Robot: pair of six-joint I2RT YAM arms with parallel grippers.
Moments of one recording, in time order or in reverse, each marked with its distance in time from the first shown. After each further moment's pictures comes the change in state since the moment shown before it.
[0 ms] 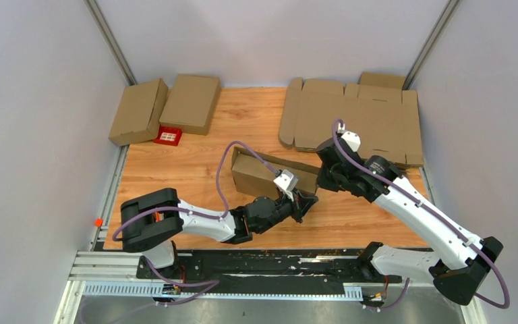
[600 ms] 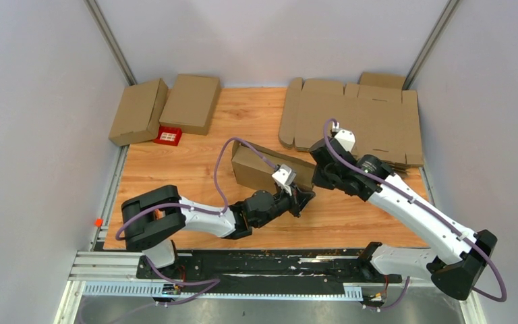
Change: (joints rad) left arm 0.064 0.016 0.001 0.000 0.048 -0.007; right arm 0.030 0.035 -0.002 0.030 0.031 -0.003
